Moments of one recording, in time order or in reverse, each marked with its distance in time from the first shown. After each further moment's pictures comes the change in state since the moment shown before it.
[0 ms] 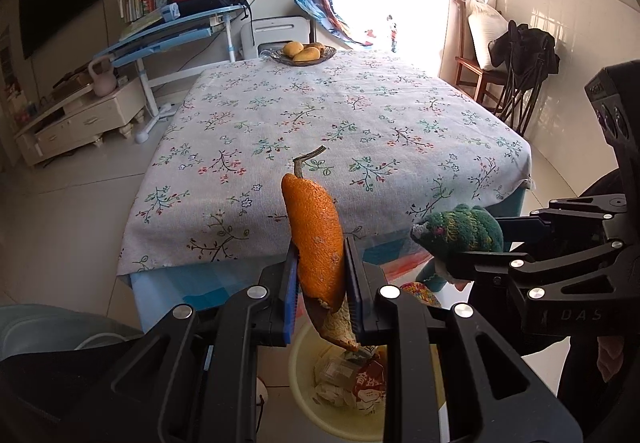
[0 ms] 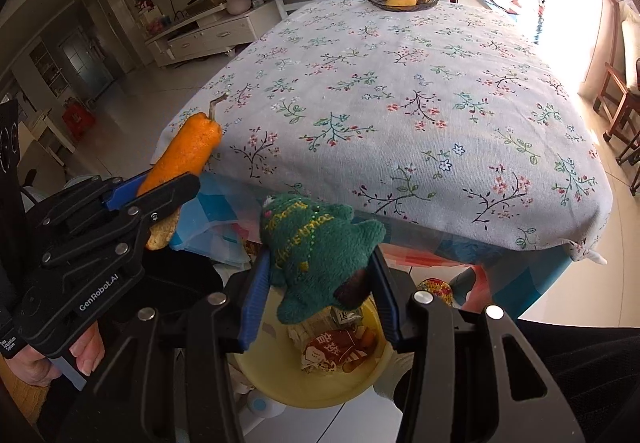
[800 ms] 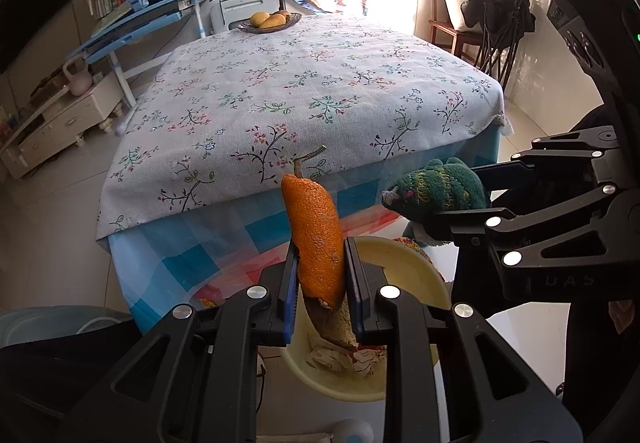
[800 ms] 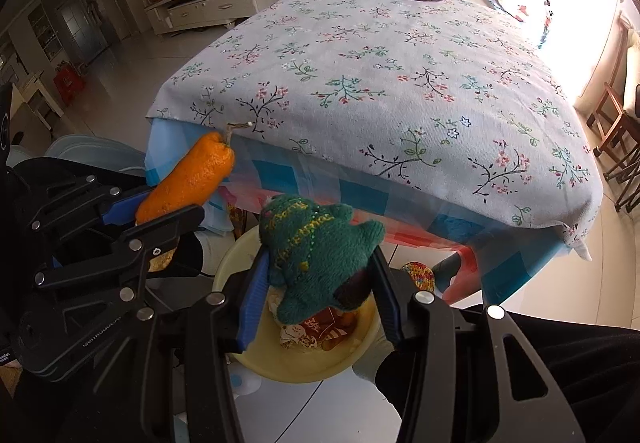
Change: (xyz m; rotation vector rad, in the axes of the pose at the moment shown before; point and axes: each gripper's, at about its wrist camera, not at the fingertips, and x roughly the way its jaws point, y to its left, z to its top) left arm -0.001 -0.019 -0.033 0.090 0.097 -0.054; right arm 0.005 0.015 -0.022 -0.095 0.065 -0.077
